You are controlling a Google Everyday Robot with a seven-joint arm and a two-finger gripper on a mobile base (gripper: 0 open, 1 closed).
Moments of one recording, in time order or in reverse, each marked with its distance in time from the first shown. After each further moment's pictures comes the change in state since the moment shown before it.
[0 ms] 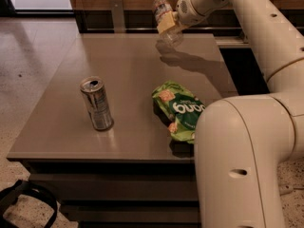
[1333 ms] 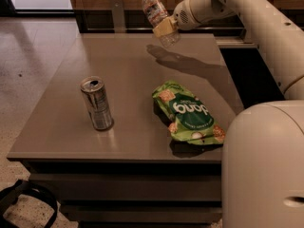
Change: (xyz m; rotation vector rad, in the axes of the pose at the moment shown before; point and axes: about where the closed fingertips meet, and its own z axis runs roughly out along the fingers) arm -0.004 0.026 0.004 -0.053 -0.138 -0.332
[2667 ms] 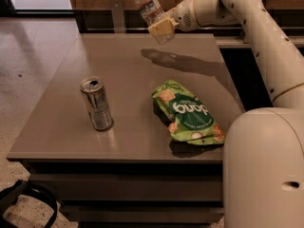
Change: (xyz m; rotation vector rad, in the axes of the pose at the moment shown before) arm -0.019 0.013 0.001 -0.162 -0.203 -0.219
